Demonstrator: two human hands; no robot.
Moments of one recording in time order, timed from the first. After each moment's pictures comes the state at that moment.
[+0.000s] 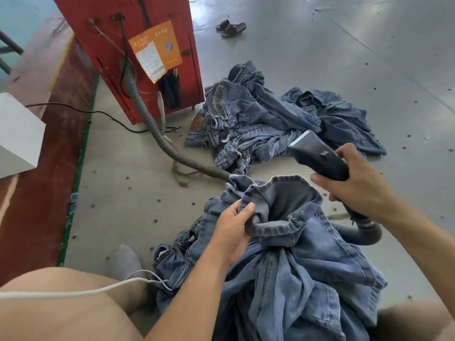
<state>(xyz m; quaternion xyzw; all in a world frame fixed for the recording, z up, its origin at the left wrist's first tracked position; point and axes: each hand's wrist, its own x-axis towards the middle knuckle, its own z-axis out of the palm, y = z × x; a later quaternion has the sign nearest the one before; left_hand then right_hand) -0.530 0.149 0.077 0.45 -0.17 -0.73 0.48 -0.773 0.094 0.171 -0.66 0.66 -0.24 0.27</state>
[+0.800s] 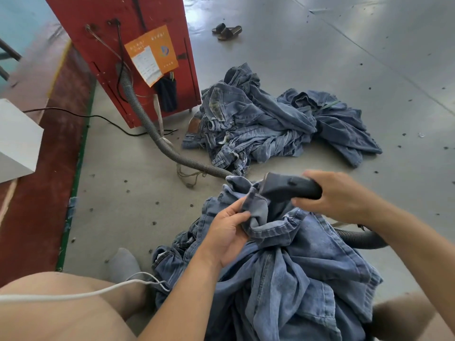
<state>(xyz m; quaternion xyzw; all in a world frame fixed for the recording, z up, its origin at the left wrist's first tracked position) -0.523 0.154 0.079 0.37 -0.15 -0.79 0.47 -0.762 0.098 0.170 -0.77 0.55 -0.07 0.30</state>
